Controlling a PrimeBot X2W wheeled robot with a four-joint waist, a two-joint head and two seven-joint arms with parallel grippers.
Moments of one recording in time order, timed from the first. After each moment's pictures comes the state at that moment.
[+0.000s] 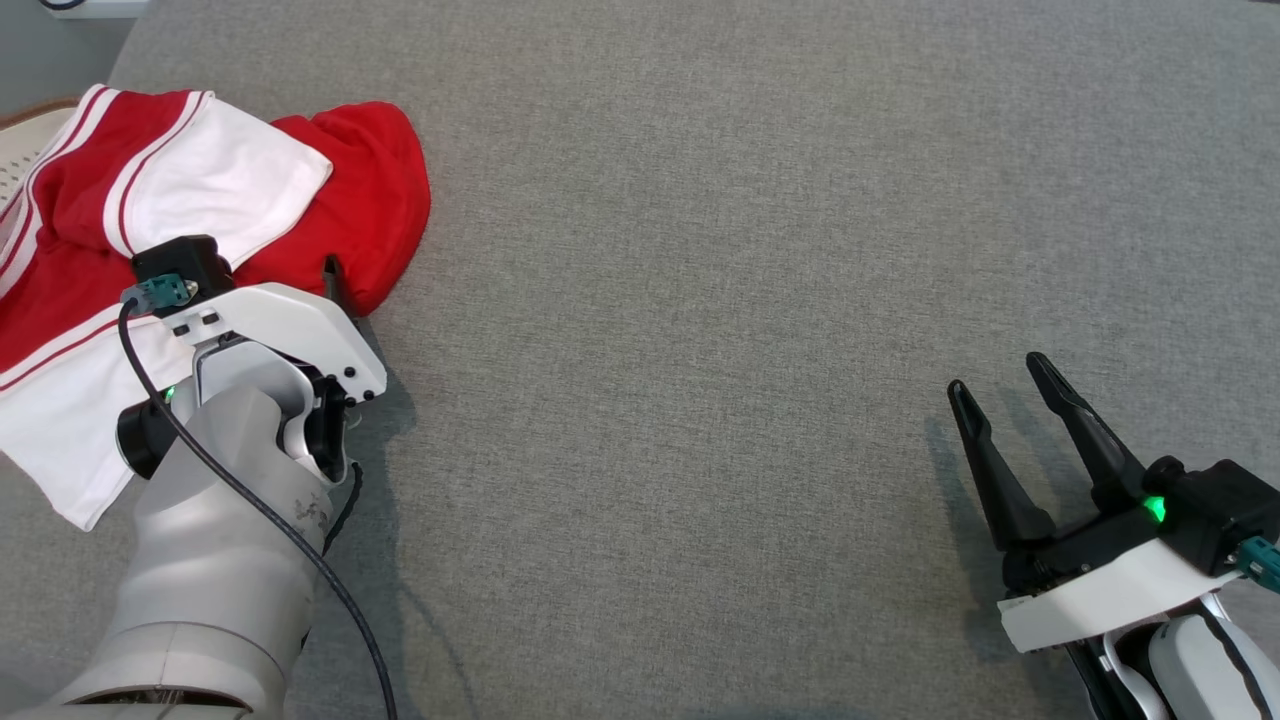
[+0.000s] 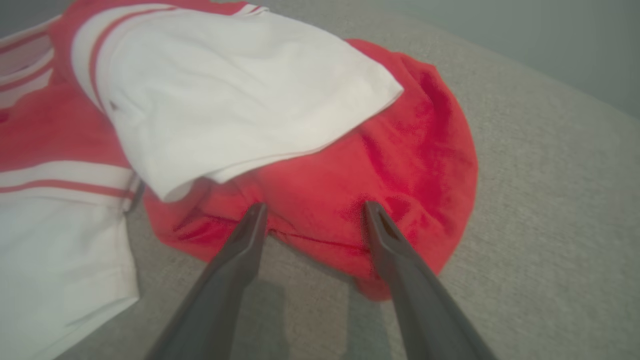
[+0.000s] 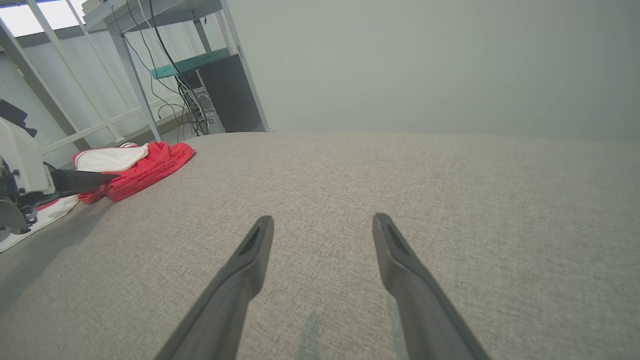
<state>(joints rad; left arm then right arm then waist) -0.93 0.06 -0.05 1.27 -0.47 0.09 -0.13 -0.19 -0.30 0.30 0.07 0.41 0.13 -0.25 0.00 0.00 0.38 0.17</state>
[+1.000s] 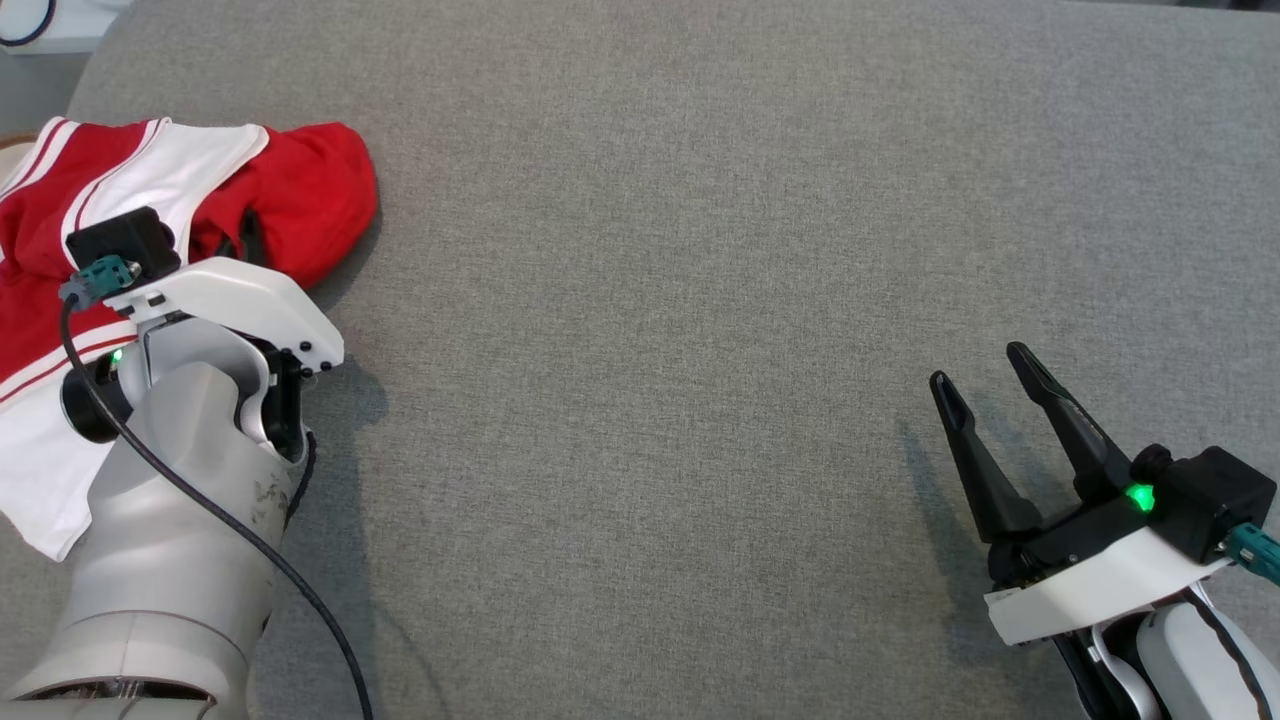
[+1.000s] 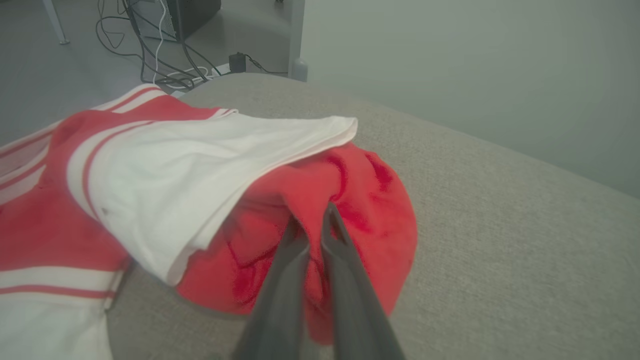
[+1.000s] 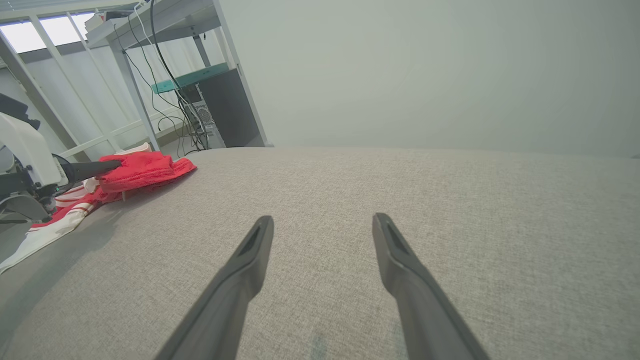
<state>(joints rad) -0.95 0.10 -0.07 1.26 -0.48 0.04 -0.25 -0.22 -0.31 0.34 0.07 0.45 0.13 -0.25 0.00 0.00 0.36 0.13</state>
